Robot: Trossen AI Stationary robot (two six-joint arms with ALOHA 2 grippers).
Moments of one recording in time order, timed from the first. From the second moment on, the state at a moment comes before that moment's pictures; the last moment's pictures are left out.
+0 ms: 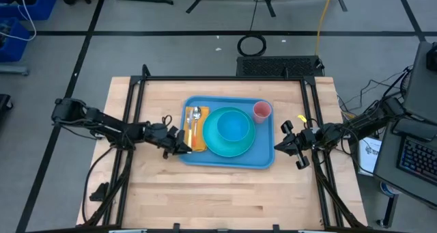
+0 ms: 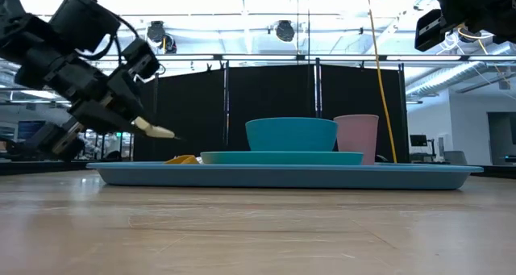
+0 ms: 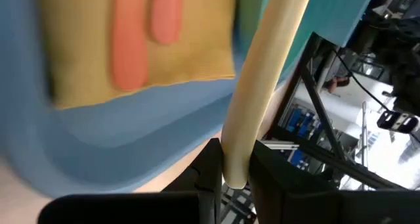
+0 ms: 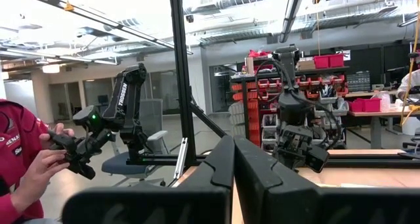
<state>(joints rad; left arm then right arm) -0.05 1.24 0.20 0.56 0.19 -1.83 0.36 0.62 0.02 0.91 0.10 0.07</state>
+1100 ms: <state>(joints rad) 0.07 1.58 0.35 0.67 0.36 -1.74 0.36 0.62 0.02 0.91 0.10 0.07</state>
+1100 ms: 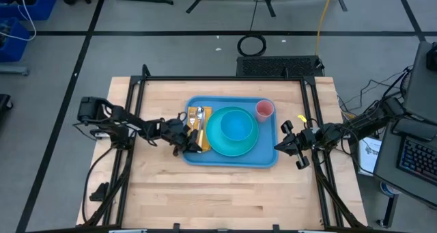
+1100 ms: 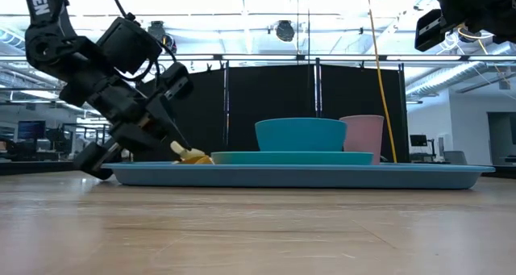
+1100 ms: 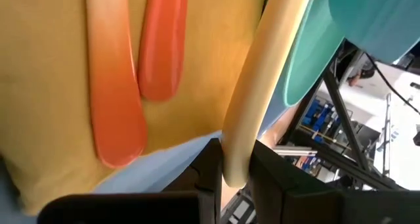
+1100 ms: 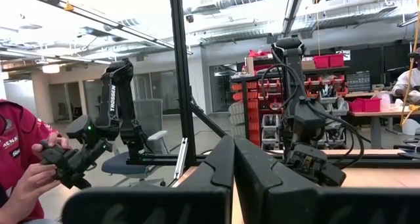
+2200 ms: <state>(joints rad) 0.10 1.59 0.40 0.64 0.44 -1.77 0.36 0.62 0.02 0.91 0.10 0.07</state>
